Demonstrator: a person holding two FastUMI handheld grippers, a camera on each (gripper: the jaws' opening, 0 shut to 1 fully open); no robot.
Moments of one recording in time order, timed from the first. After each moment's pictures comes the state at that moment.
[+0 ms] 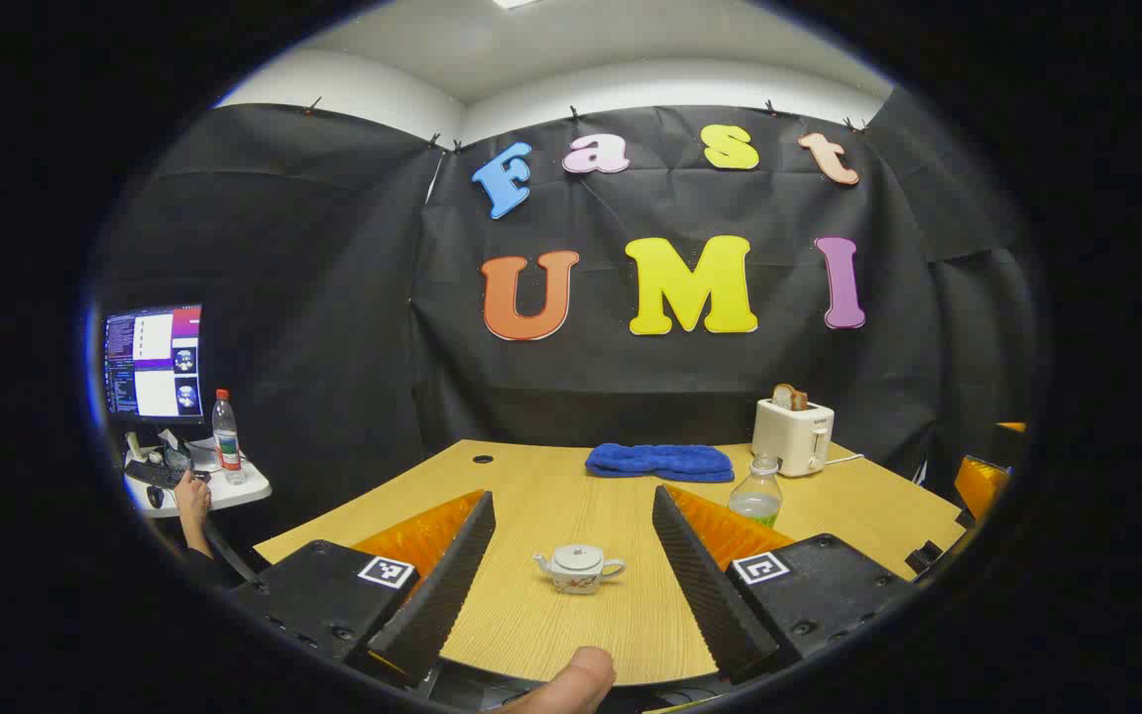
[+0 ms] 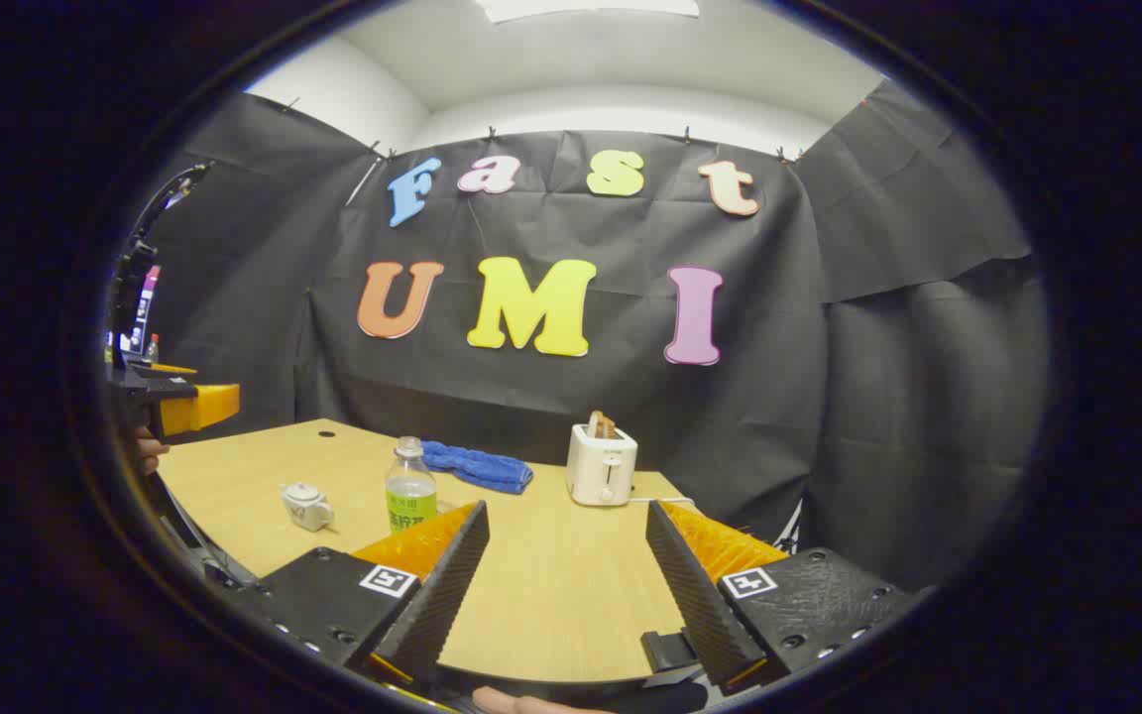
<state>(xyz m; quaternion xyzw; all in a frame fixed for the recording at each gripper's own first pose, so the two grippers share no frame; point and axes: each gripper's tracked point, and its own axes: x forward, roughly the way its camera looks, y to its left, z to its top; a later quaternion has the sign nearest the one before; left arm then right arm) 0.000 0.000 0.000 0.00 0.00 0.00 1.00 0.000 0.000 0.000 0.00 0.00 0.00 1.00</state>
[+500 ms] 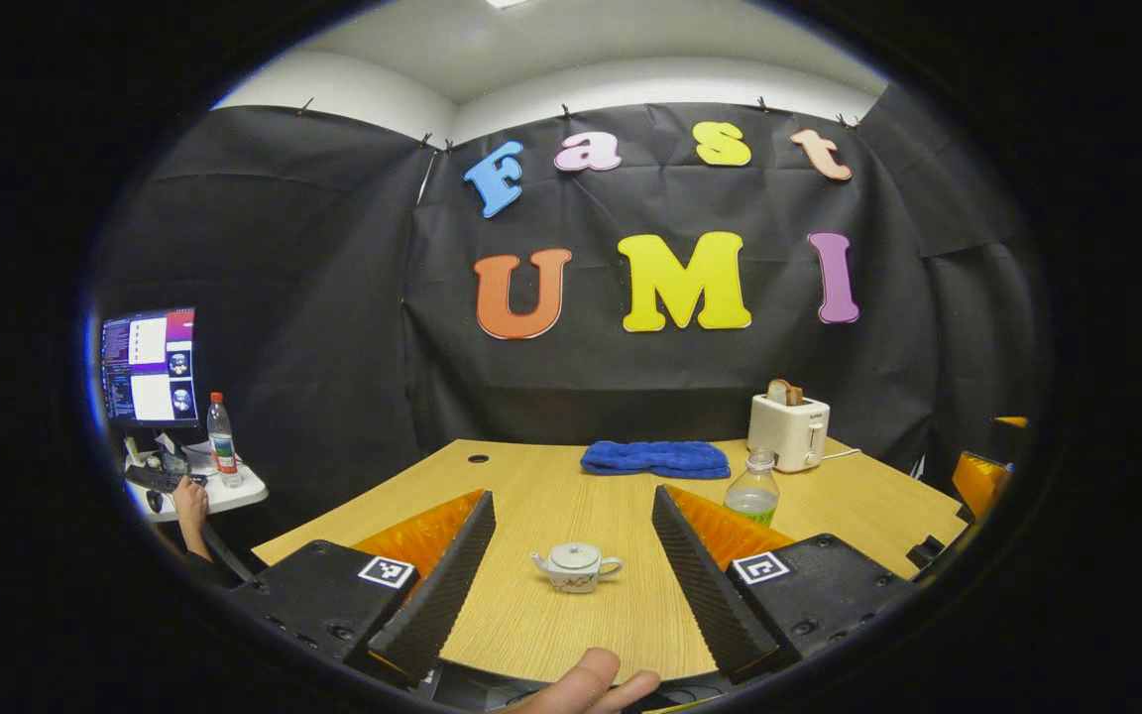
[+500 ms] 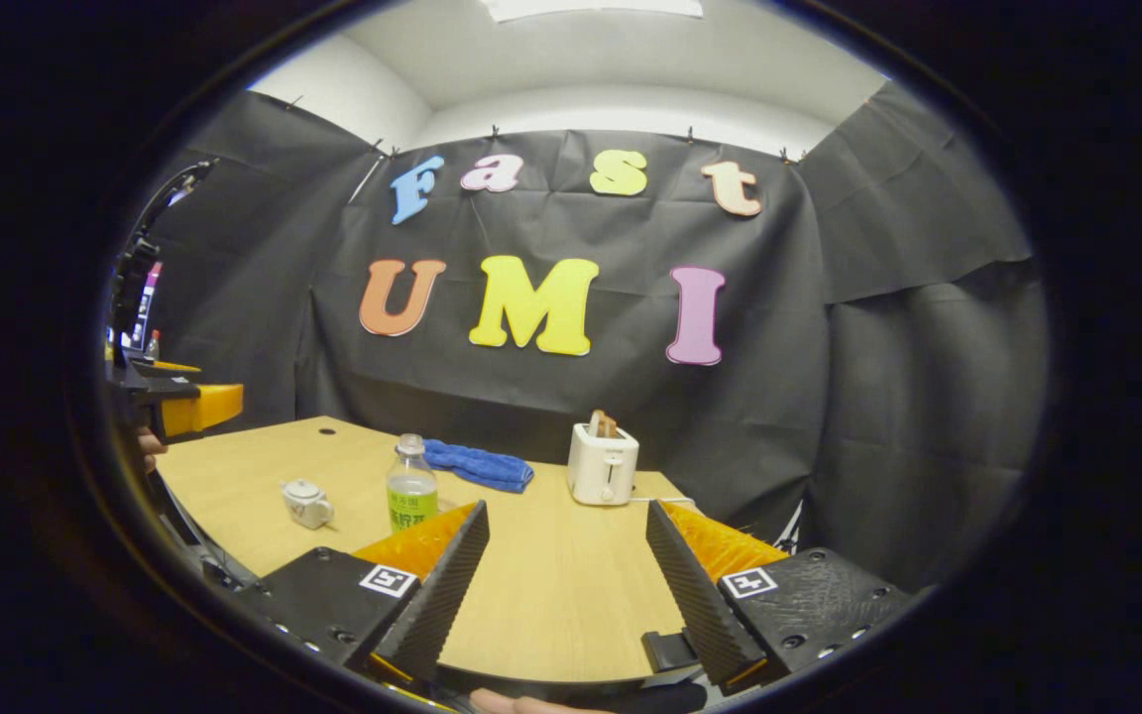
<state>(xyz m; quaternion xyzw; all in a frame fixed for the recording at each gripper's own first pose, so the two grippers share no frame) 0.000 -0.005 -0.002 0.01 0.00 -0.01 1.00 0.001 0.000 -0.003 0.00 0.00 0.00 1.00</state>
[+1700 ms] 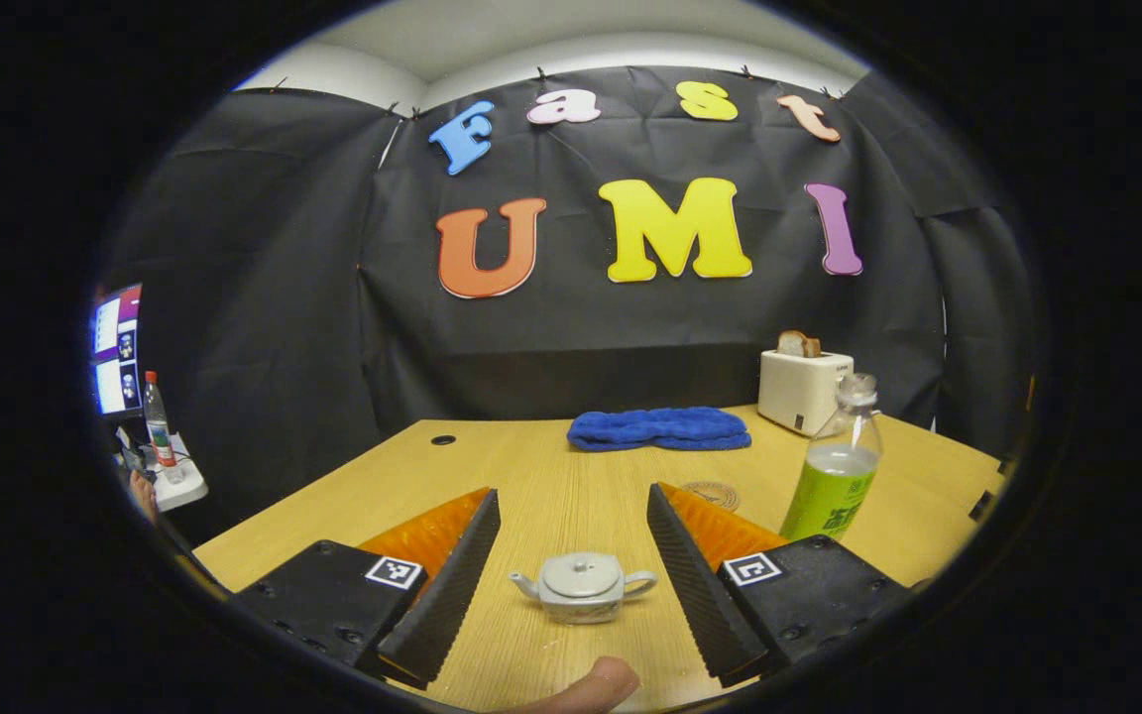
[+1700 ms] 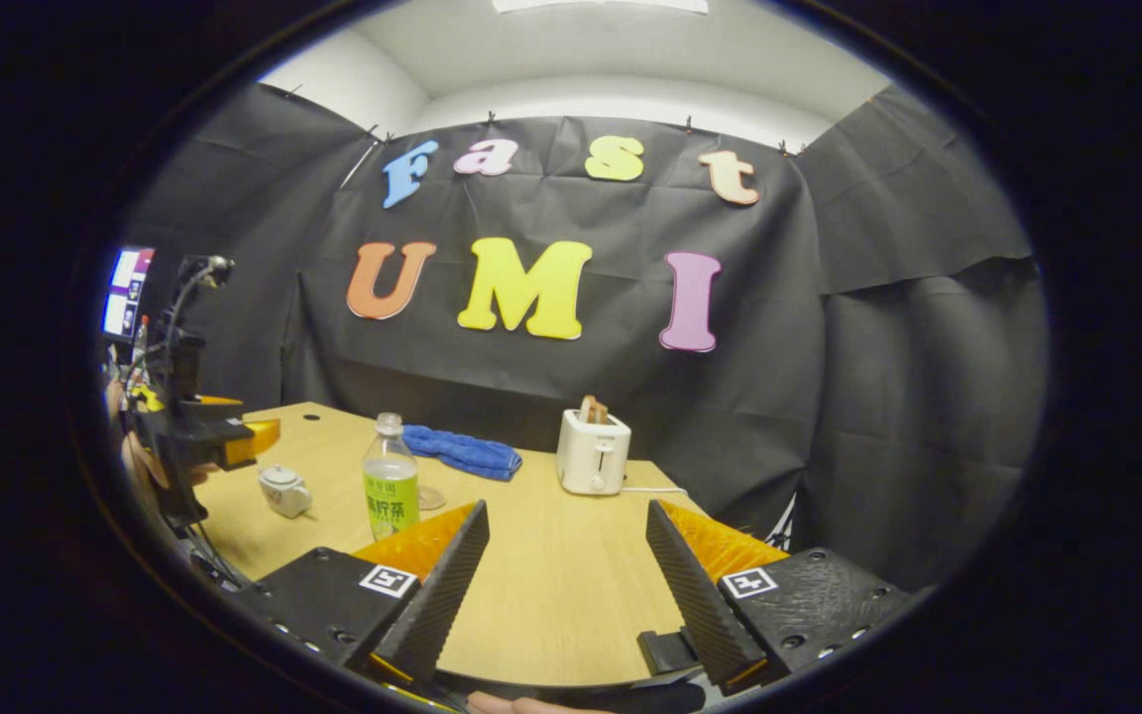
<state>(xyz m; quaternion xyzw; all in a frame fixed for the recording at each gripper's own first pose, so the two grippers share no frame) 0.136 0.001 -0.101 0.02 0.04 -0.05 1.00 0.027 -0.001 -0.029 -0.01 0.02 -0.02 1.00</state>
